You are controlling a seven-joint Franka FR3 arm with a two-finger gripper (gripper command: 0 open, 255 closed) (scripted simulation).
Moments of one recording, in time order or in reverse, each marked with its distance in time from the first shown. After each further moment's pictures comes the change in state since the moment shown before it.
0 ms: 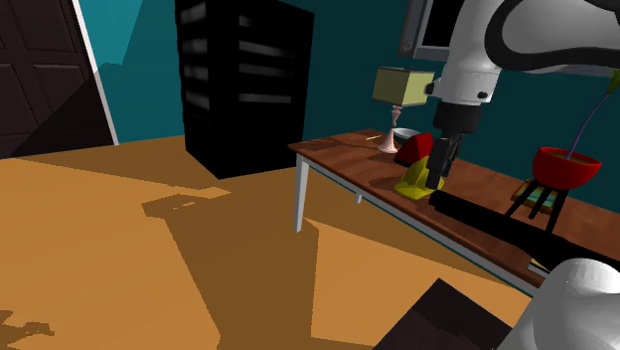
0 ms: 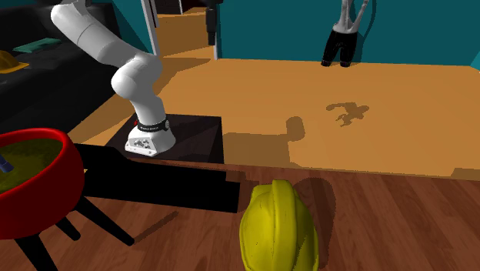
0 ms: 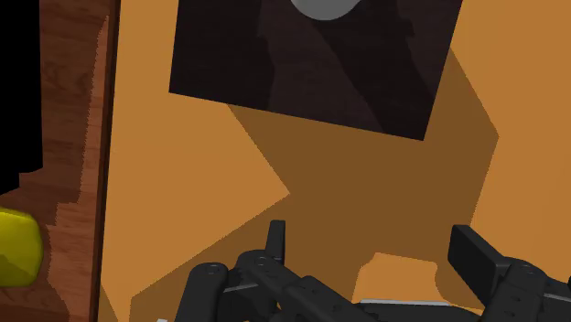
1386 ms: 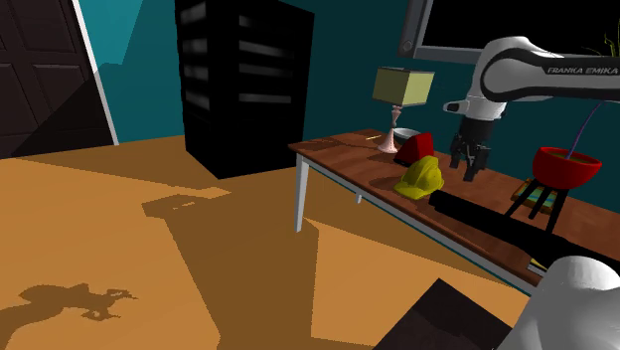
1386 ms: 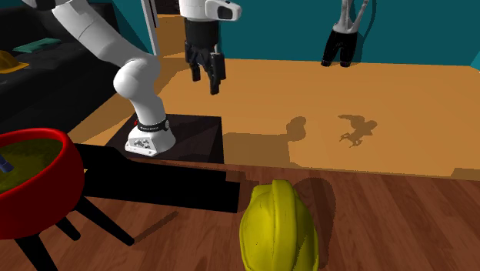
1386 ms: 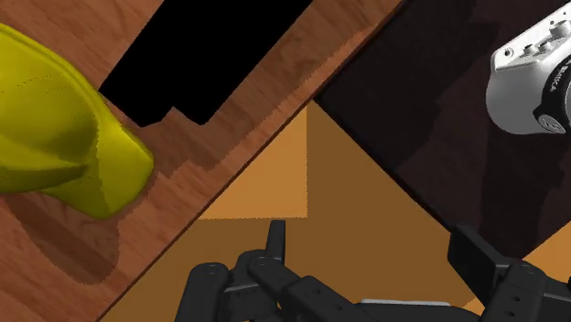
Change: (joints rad) arm 0.087 0.139 -0.542 0.023 -0.370 0.193 -0.910
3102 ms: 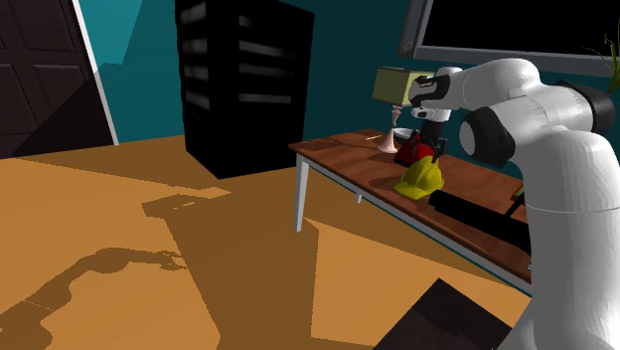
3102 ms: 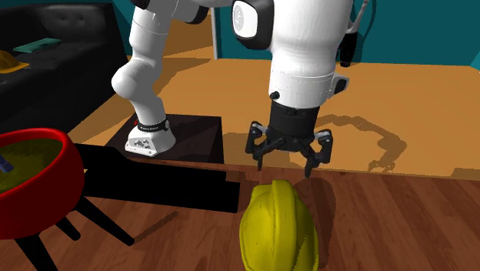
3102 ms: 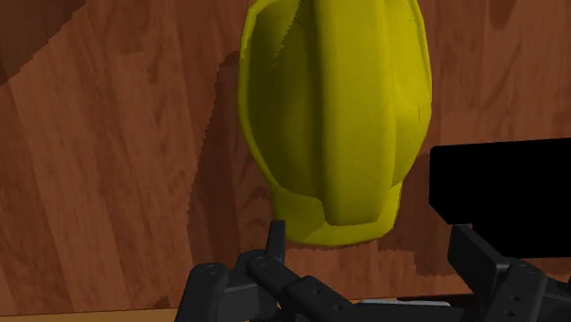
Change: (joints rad) arm -0.080 1.137 -0.398 0.794 0.683 0.151 -1.338
